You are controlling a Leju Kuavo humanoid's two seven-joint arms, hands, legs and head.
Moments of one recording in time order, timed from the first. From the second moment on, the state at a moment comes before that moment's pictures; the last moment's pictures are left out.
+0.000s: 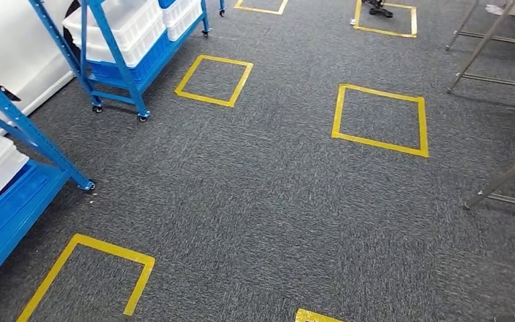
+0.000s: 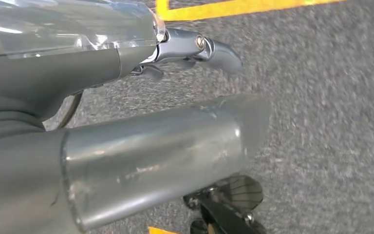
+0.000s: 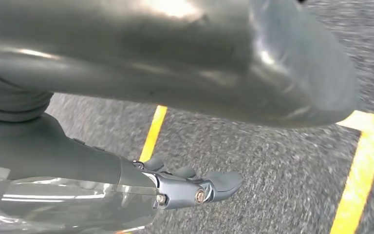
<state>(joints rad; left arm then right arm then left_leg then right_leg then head) -0.07 -0.08 1.02 -0.23 -1.11 0.08 -0.31 -0.06 0.09 -1.01 -0.23 0.99 -0.06 -0.25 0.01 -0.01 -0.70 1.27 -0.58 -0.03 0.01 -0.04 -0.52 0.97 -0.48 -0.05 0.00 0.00</state>
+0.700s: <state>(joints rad) -0.07 -0.08 1.03 -0.23 -1.12 0.07 -0.32 -0.05 0.10 -1.01 -0.22 1.02 -0.05 -0.22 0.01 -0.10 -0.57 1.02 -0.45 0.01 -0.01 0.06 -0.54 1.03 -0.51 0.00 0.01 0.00</state>
